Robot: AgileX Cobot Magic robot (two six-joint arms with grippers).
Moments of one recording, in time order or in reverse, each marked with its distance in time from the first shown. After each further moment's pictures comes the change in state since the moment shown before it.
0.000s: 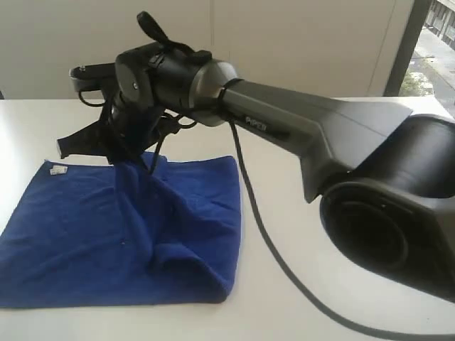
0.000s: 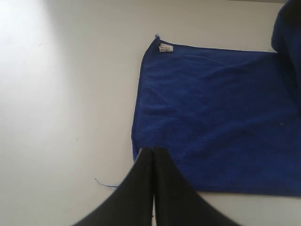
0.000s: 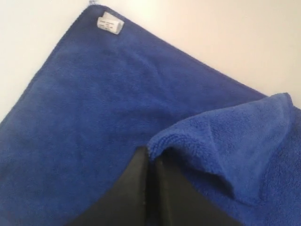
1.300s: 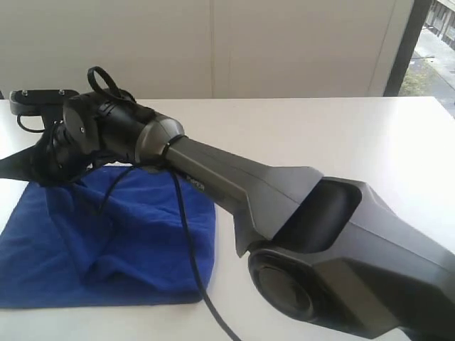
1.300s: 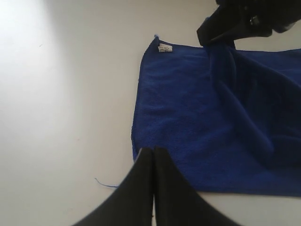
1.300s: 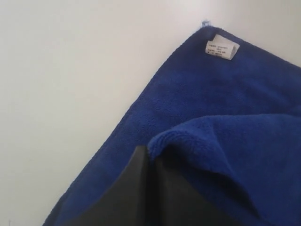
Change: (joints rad) left arm 0.000 0.000 0.000 0.004 0.000 0.000; right arm 0.094 0.253 -0.320 0.155 -0.080 0.004
